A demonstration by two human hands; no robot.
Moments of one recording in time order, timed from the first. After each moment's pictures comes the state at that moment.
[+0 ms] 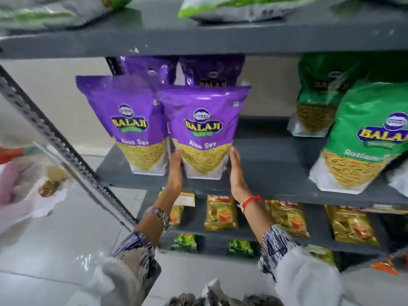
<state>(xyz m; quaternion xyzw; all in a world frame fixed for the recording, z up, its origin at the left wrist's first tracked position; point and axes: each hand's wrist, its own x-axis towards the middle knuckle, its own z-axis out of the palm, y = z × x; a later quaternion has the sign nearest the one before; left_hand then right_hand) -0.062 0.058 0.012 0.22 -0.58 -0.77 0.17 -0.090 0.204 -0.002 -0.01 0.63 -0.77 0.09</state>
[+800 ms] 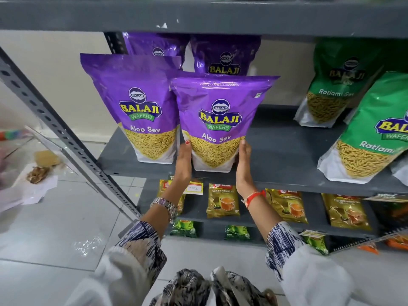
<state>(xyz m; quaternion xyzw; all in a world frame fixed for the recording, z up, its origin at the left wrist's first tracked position) -0.050 0.043 0.006 0.15 -0.62 -0.76 0.13 -0.082 0.182 -0.007 0.04 0.62 -0.78 0.01</state>
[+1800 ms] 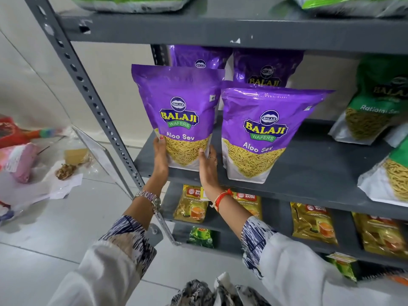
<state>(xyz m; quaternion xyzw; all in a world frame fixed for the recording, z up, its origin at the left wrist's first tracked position) -0.034 -0.104 0.015 0.22 -0.62 -0.72 0.22 -0.046 0.007 -0.010 -0.03 0.69 -0.71 0.09</state>
